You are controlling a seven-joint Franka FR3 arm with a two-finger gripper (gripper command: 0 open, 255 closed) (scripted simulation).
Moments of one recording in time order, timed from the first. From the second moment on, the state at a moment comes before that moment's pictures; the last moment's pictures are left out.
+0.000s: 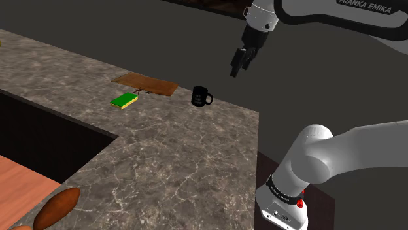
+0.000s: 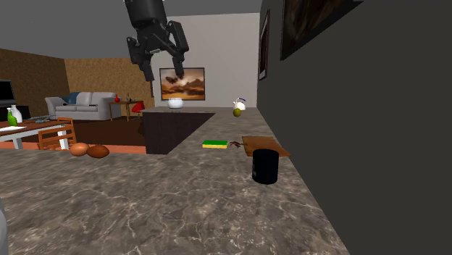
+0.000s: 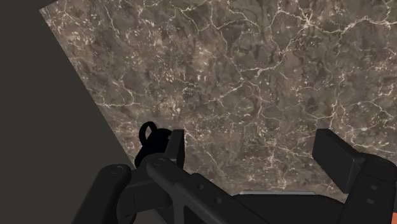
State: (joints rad) arm 0.02 -0.78 0.03 -2.30 -0.11 1.67 -0.01
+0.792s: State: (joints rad) arm -0.03 -0.47 -0.09 -2.24 -0.12 1.88 -0.07
